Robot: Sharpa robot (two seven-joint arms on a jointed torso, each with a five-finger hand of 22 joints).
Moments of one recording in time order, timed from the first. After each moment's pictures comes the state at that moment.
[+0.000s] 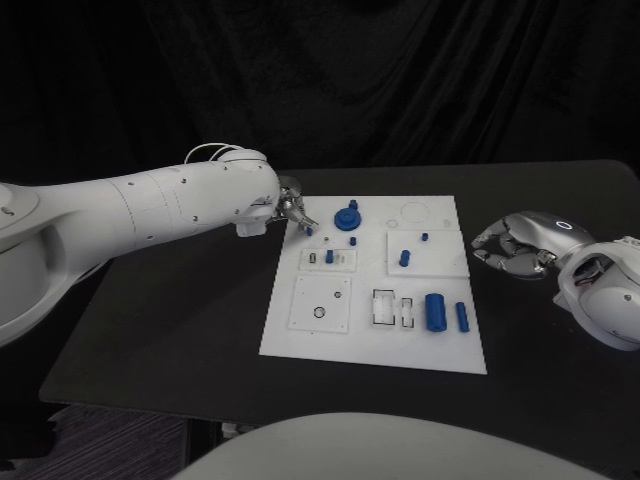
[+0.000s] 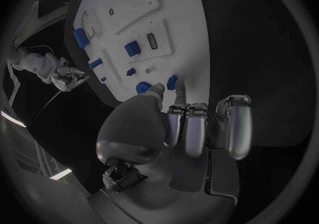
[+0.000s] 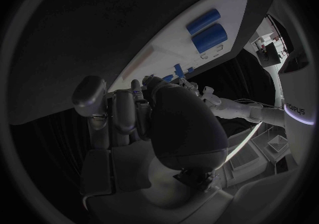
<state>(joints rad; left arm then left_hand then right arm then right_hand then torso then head) 1.32 -0.55 -0.21 1.01 -1.04 0.17 -0.39 1.20 0.08 0.03 0.25 0.27 0.86 0.08 0.33 1.09 1.46 0.01 1.54 1.31 1.47 -0.05 1.57 1.31 0.03 1.47 0.06 1.41 1.31 1.26 -0.98 -0.25 1.58 -1.53 -0.38 -0.18 1.40 -0.04 0.31 0.26 0.34 0.92 0.11 0.10 0.17 1.43 0.02 1.43 1.31 1.47 -0.06 1.17 1.29 0.11 1.45 0.05 0.93 1.31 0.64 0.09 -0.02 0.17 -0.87</state>
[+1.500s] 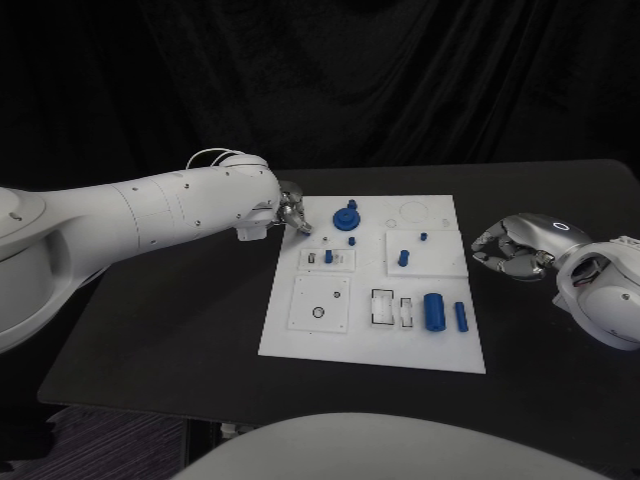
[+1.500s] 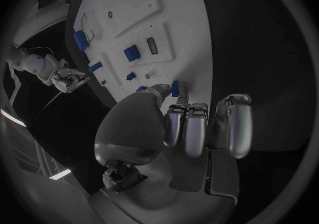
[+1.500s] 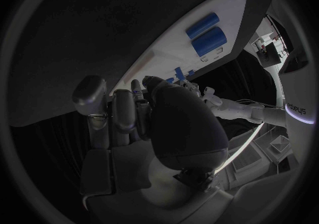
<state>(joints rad) 1.30 -0.54 -0.21 1.00 -1.04 0.18 -0.38 1.25 0.04 0.26 0.23 0.49 0.86 0.08 0.28 1.11 1.46 0.01 1.53 1.31 1.47 -0.04 1.57 1.31 0.03 1.46 0.07 1.40 1.31 1.26 -0.98 -0.25 1.58 -1.53 -0.35 -0.20 1.40 -0.04 0.31 0.26 0.34 0.92 0.11 0.10 0.17 1.43 0.02 1.42 1.31 1.47 -0.06 1.15 1.28 0.11 1.45 0.05 0.91 1.31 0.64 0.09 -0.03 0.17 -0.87</state>
